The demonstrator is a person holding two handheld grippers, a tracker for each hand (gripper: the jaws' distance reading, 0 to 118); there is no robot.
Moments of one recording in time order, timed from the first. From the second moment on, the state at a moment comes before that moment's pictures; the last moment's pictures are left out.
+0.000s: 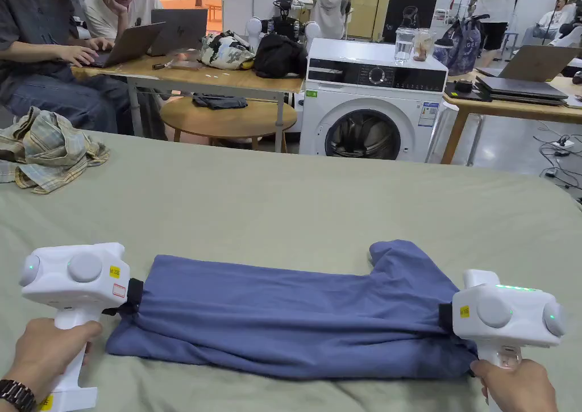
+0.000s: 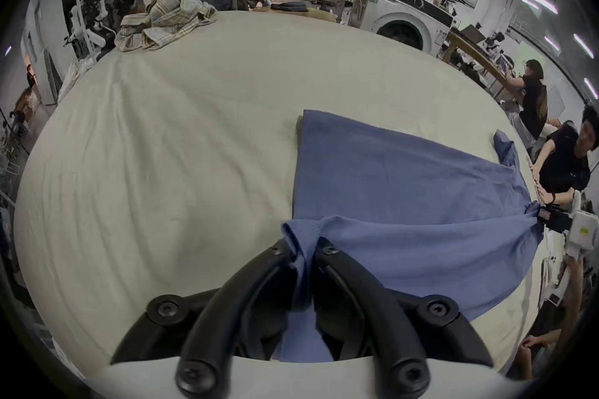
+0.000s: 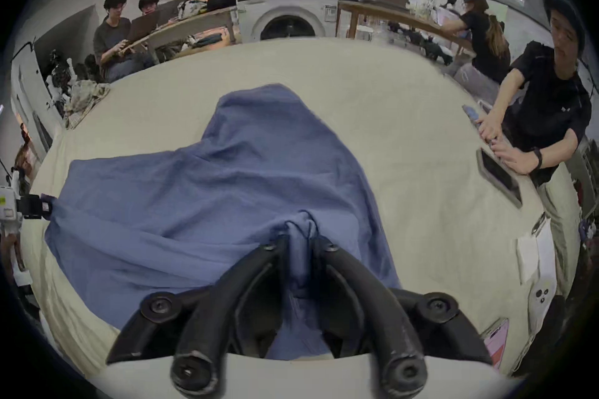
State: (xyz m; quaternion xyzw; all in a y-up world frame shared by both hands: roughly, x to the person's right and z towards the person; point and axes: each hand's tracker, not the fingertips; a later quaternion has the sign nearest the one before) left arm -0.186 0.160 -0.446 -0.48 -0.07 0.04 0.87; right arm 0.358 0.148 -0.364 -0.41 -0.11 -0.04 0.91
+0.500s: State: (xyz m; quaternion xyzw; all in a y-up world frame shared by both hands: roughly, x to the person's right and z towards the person) left arm -0.167 0.202 -0.331 -0.27 -0.10 0.01 0.96; right arm 0.294 0.183 -0.280 -0.22 -0.12 -0.04 0.97
